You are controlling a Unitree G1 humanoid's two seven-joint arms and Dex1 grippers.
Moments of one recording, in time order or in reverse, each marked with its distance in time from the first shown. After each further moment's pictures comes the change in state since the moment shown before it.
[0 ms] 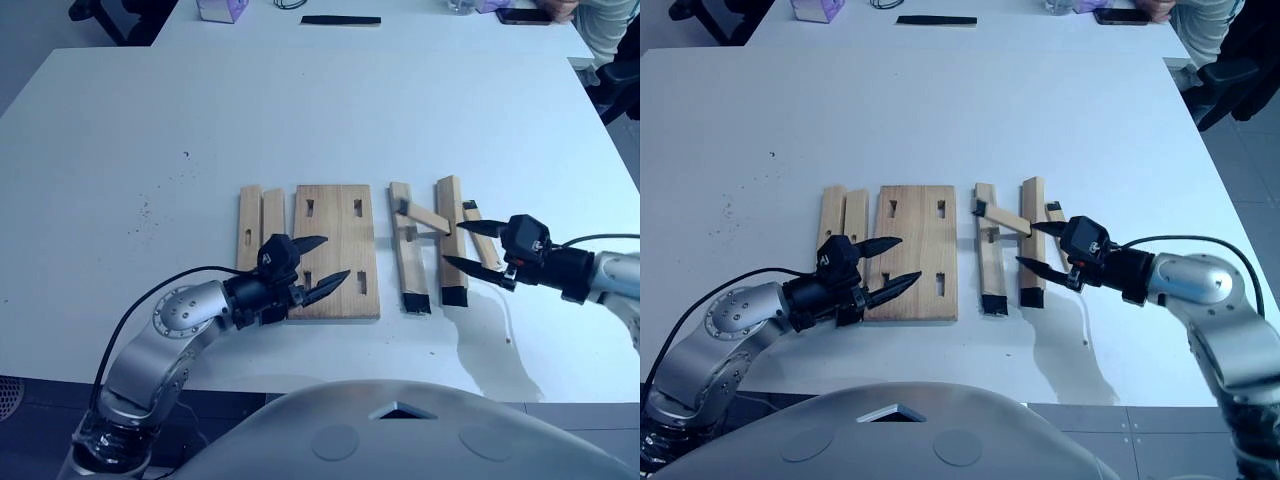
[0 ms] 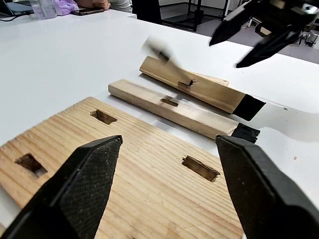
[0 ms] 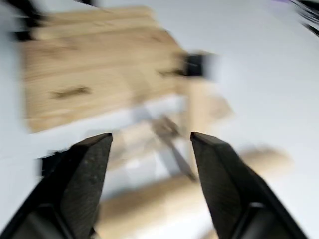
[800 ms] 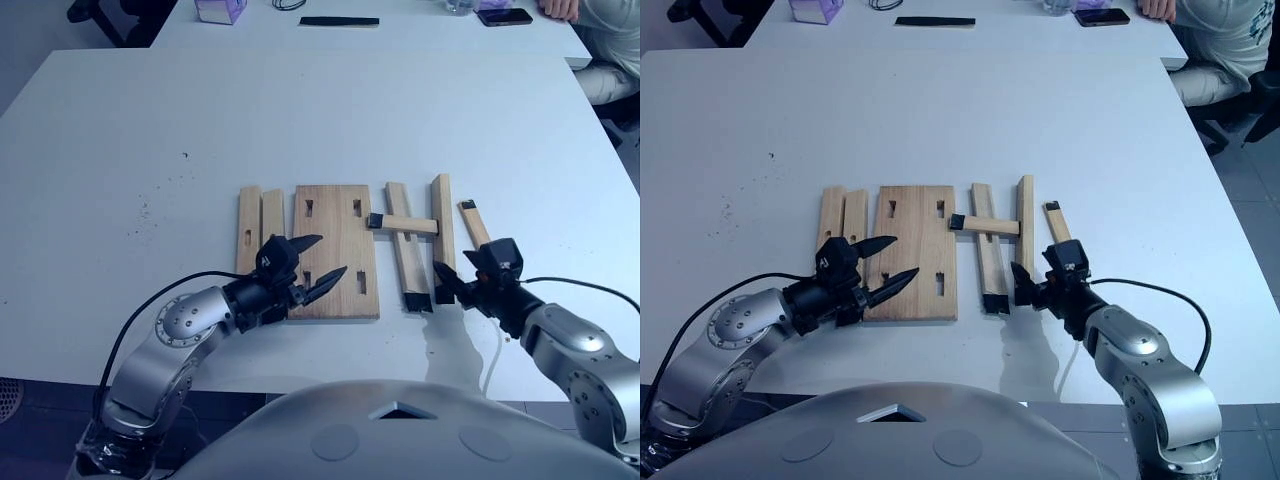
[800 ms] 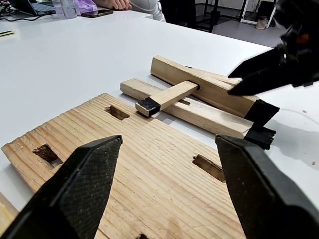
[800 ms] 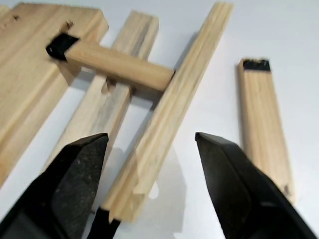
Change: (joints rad) left arm 0.018 -0.016 -0.007 -0.005 0.042 -0.020 0.042; right arm 0.128 0.440 0.074 -0.255 0.029 0.538 -0.521
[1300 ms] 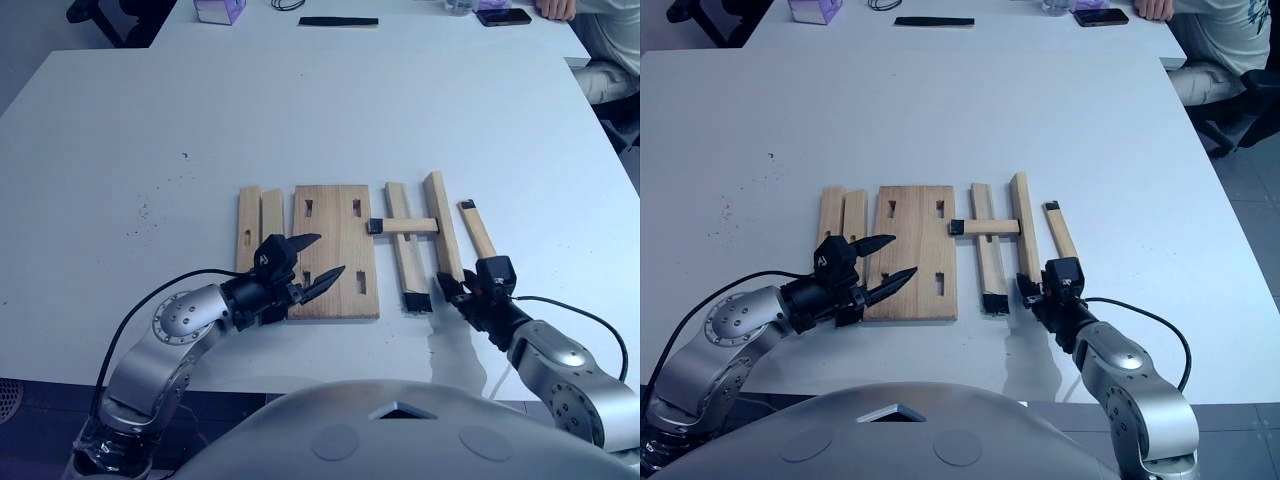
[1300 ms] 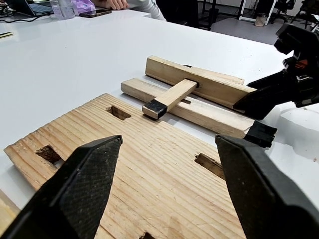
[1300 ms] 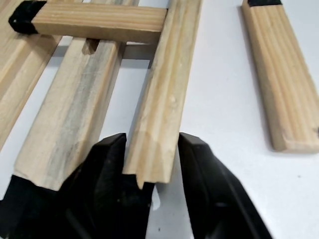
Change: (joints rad) left arm -0.009 0.007 0.008 0.006 -0.003 0.001 -0.006; right arm 0.053 0.094 0.002 0.050 -0.030 -0.067 -0.025
